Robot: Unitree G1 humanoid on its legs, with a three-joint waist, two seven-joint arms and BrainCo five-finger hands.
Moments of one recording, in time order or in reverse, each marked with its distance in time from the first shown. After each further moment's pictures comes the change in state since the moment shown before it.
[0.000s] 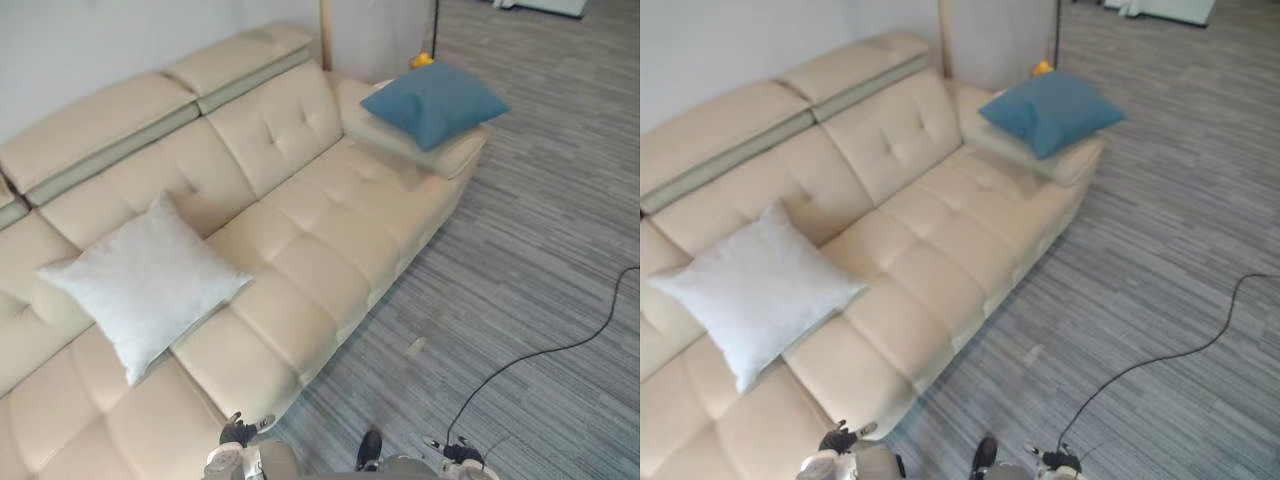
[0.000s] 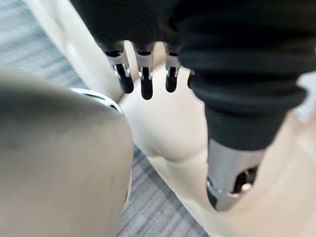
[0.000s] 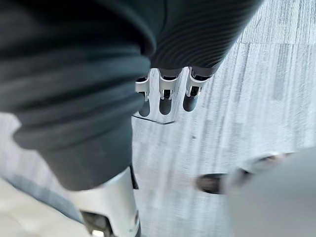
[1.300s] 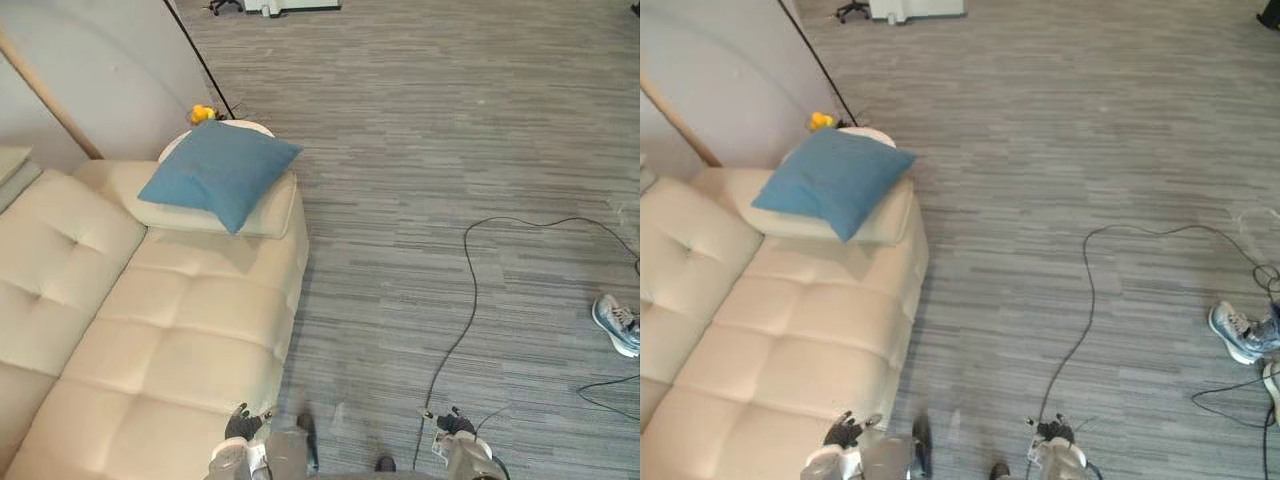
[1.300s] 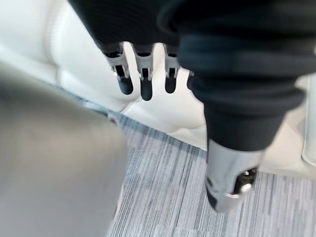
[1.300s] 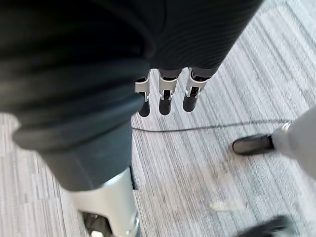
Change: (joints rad) left arm 0.024 -0.015 -0.036 -0.037 -0.069 -0.003 0.002; right arm -0.060 0.013 0.002 0.023 -0.005 0.014 0.003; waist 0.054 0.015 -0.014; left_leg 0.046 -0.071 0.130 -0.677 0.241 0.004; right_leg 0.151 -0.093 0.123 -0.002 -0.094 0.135
